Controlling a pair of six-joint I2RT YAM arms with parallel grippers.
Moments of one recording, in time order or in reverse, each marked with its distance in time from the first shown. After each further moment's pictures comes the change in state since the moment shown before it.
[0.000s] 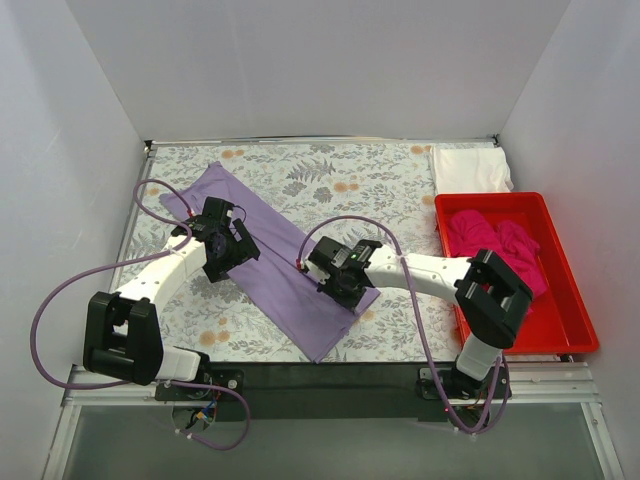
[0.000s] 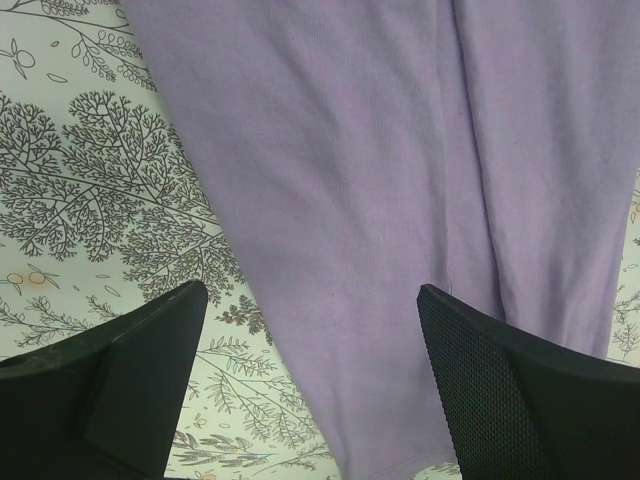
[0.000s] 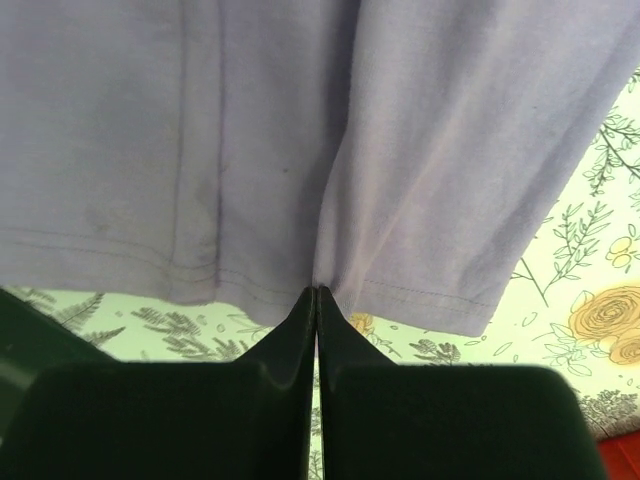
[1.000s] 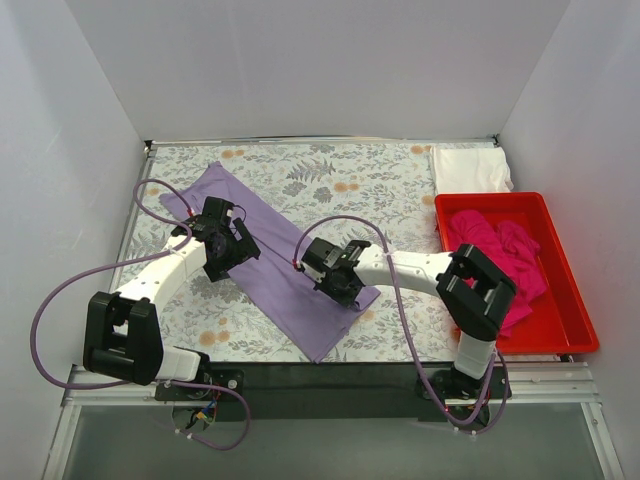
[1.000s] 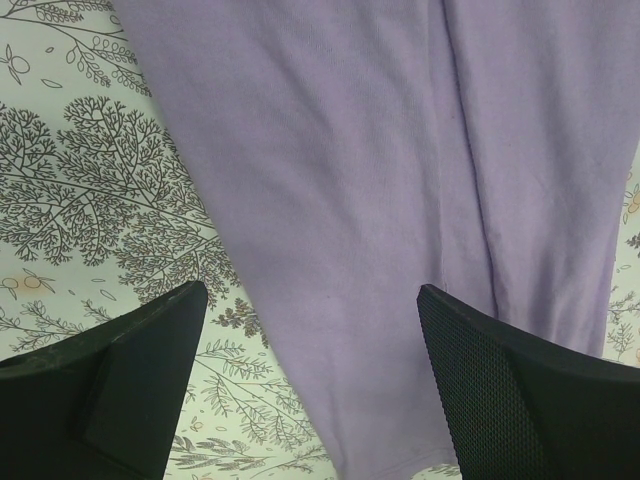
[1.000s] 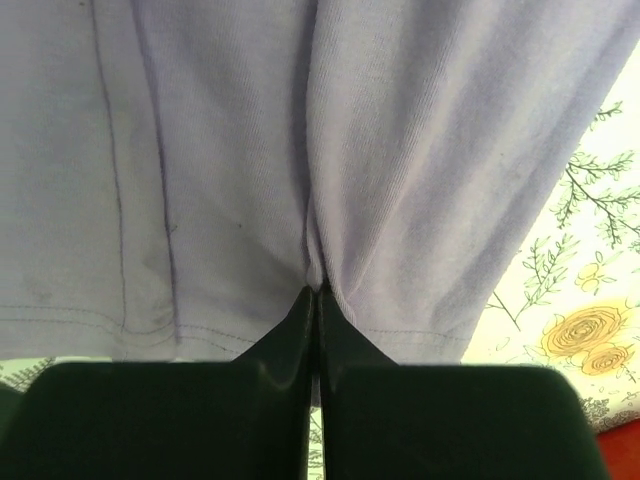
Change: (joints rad) left arm 0.000 0.000 0.000 0.010 0.003 -0.001; right arm 0.000 0.090 0.034 0.033 0.064 -0.002
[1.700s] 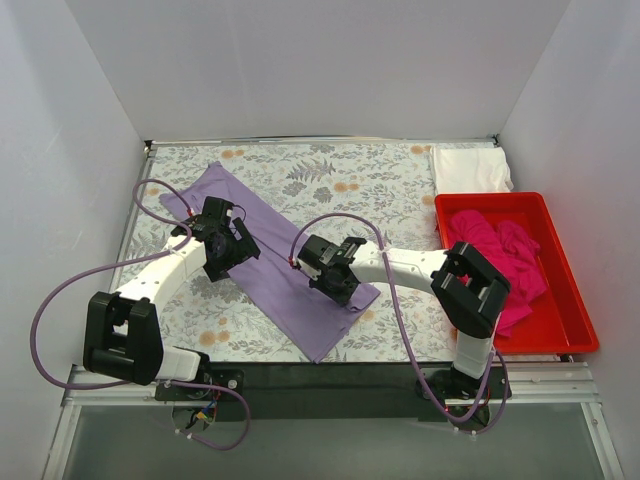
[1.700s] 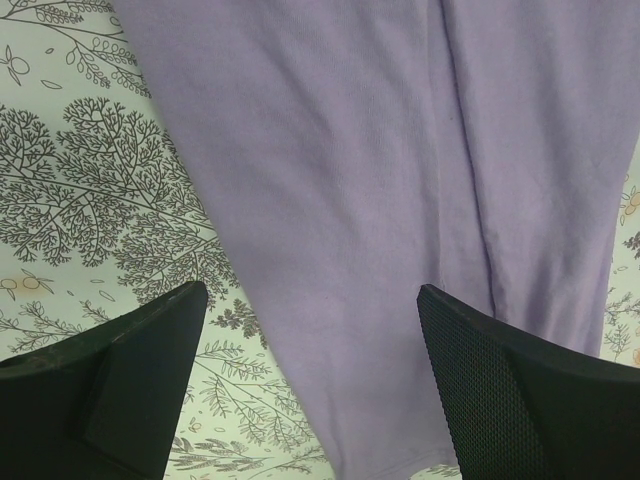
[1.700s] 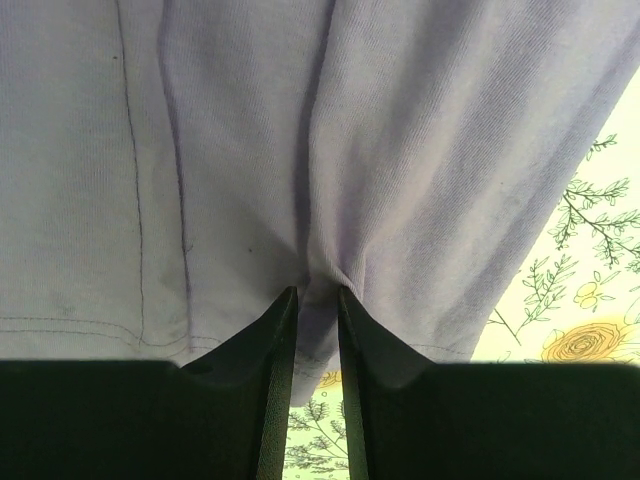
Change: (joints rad) left arm 0.002 0.000 0.000 0.003 0.001 -0.003; right arm -0.001 0.024 0.050 -0.015 -0.024 0.004
